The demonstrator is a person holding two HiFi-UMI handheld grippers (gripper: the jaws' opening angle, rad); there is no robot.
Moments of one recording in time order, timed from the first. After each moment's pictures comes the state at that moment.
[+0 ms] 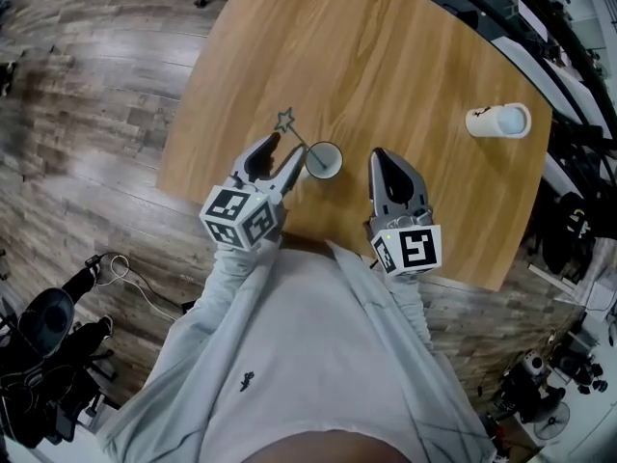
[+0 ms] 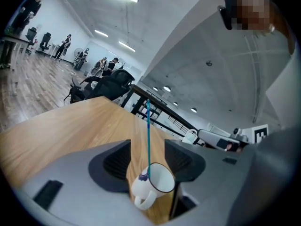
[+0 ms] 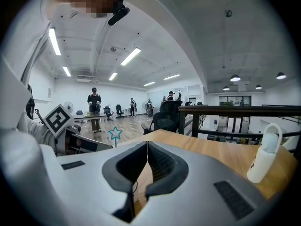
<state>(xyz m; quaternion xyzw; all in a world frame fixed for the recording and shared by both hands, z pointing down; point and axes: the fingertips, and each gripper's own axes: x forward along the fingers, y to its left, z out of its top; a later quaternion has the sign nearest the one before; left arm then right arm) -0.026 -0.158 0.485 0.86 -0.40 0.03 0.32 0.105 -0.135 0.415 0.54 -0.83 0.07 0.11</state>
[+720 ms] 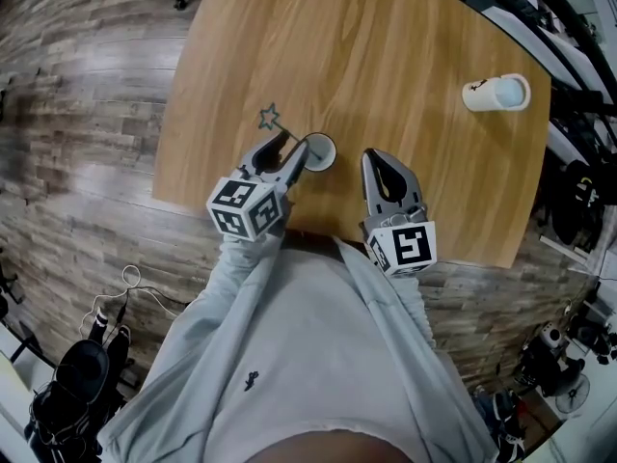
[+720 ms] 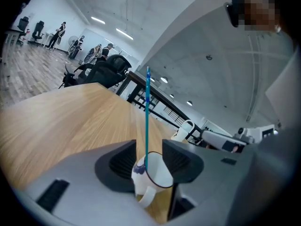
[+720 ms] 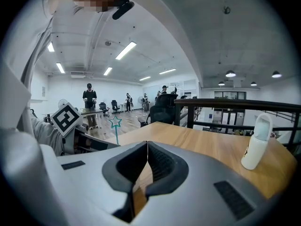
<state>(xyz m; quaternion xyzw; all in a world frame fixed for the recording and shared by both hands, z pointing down) 0.003 -0.154 0.519 0.86 -0.35 0.07 0.35 0.109 -0.115 0.443 0.56 -0.81 0.10 0.13</state>
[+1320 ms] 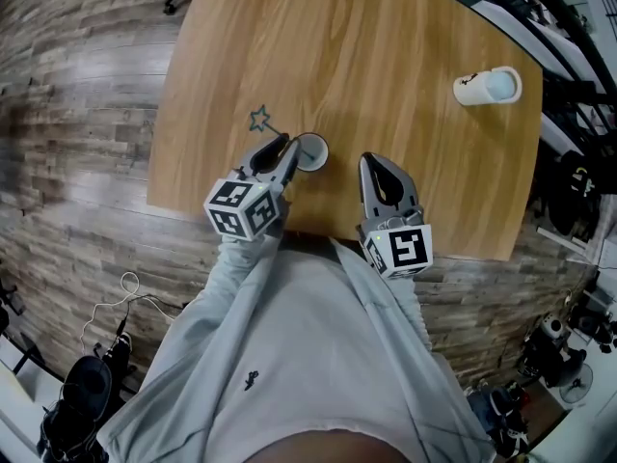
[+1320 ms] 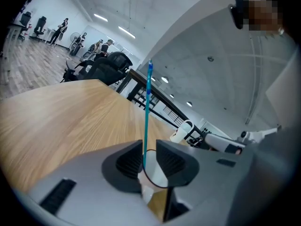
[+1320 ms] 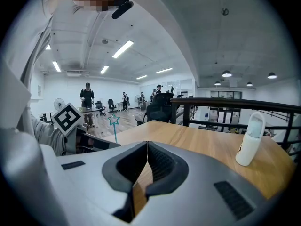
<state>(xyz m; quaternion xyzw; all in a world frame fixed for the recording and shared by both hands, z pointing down) 0.009 -0.152 0.524 0.86 -0.34 0.07 0.37 0.118 -0.104 0.446 0.58 -0.80 0.10 0.14</state>
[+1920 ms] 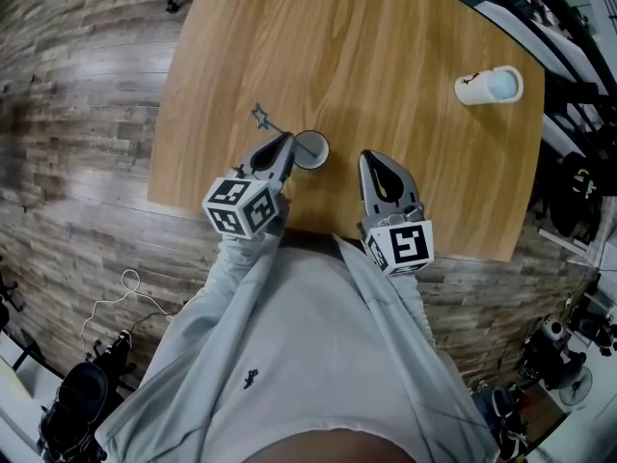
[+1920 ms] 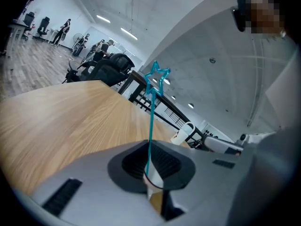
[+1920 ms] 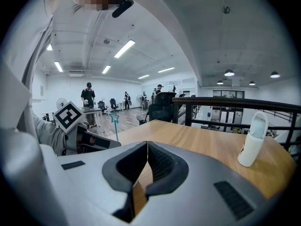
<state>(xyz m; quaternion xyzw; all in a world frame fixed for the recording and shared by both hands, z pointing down) 0.006 -0.153 0.523 0.85 -0.35 0.06 0.38 0.118 -0.104 0.450 0.56 -0.81 0.11 0.14</state>
